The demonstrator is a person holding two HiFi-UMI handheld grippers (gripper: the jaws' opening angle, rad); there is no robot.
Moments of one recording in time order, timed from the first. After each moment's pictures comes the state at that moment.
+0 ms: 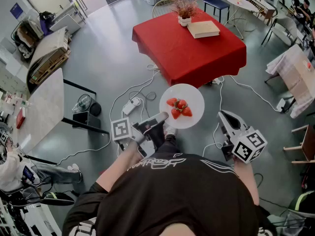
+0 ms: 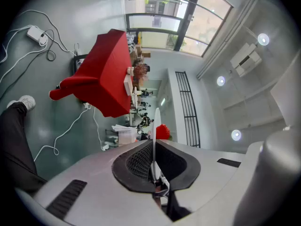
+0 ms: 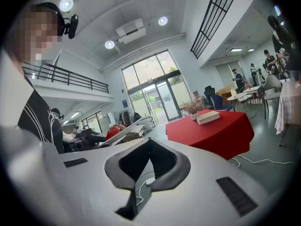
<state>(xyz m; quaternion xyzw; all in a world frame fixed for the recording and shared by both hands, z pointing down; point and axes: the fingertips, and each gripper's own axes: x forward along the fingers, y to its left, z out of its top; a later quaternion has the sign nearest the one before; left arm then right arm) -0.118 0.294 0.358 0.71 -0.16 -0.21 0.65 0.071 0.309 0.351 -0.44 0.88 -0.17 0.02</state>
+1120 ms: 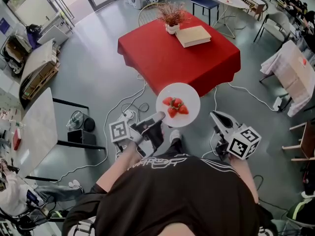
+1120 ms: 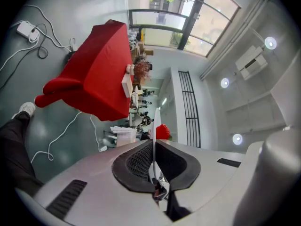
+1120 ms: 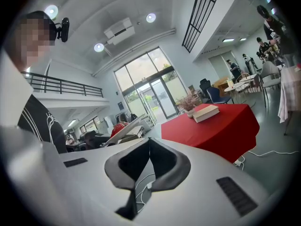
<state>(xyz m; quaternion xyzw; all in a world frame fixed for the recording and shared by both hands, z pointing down) -0.082 0.173 0.365 0.70 -0.15 -0.21 0.67 0.089 0.201 0.367 -0.44 0.87 -0.22 0.03</state>
